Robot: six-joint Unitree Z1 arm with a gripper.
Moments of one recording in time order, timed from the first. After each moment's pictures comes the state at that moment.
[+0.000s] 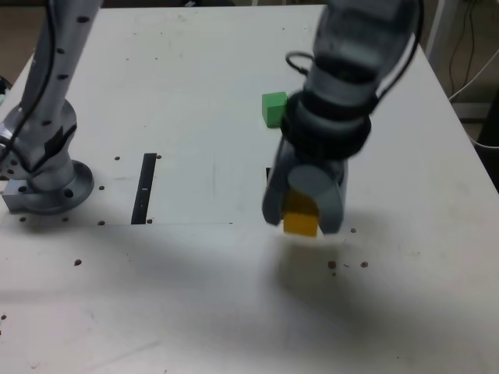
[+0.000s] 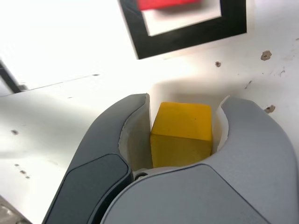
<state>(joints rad) -0.33 2.13 -1.78 1.42 0.01 -0.10</state>
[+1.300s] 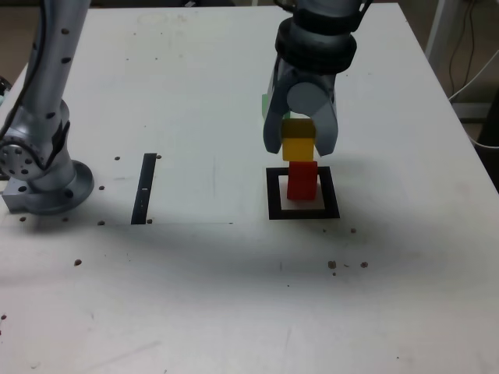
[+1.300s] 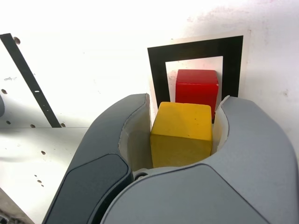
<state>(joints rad) -0.05 2.07 -1.76 1.46 0.03 0.06</state>
